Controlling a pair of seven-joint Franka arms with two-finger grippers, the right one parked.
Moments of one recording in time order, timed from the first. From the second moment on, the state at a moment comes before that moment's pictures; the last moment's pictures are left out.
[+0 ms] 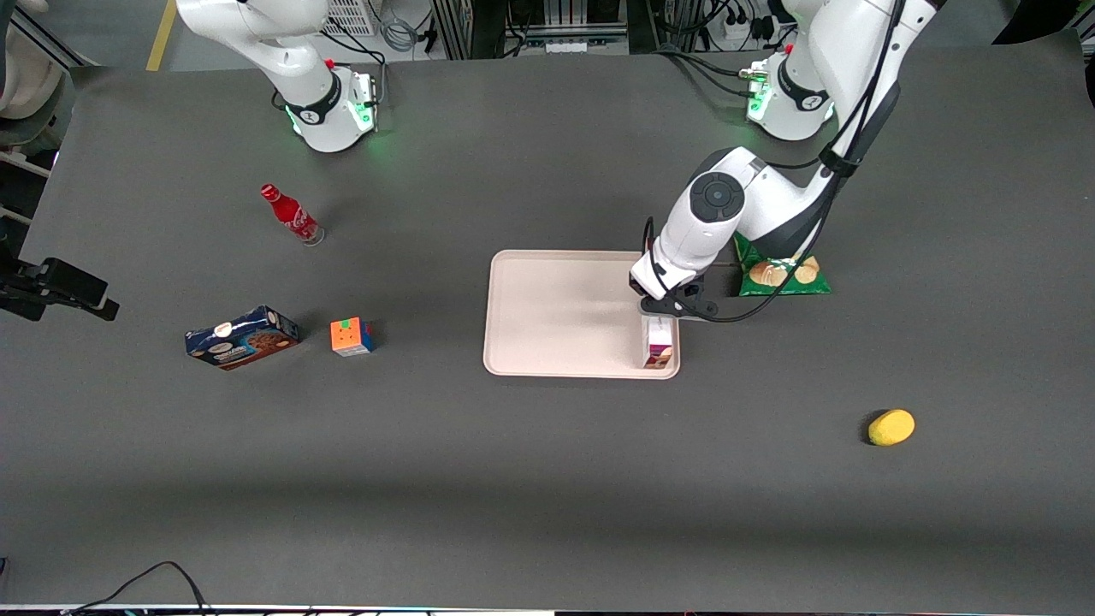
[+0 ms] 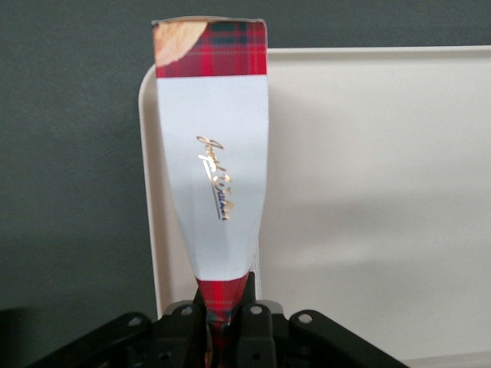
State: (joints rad) arm -0.04 0.39 -0.56 -2.17 0.23 2.57 -0.69
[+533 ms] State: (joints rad) arm -0.04 0.42 -0.56 -2.18 0.25 2.59 -0.70
